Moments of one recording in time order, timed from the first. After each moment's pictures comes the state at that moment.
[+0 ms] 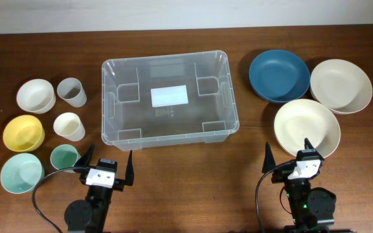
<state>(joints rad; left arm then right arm) -0.01 0.01 0.01 -0.06 0.15 0.18 0.03 0.01 0.01 -0.07 -0.02 -0.02</state>
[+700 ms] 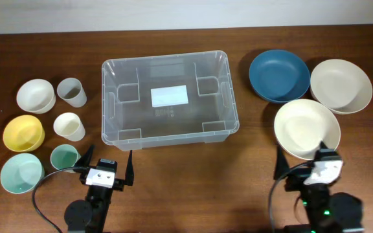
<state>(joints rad) -0.01 0.01 0.01 -0.06 0.15 0.18 0.03 0.15 0.48 -0.56 0.00 0.02</state>
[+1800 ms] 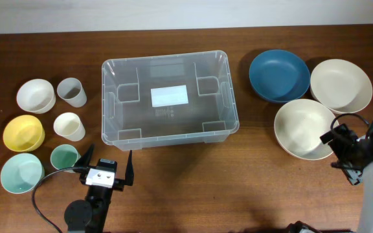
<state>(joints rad) -0.01 0.01 0.01 -0.06 0.15 0.18 -0.57 1.24 0.99 -1.00 -0.08 0.52</state>
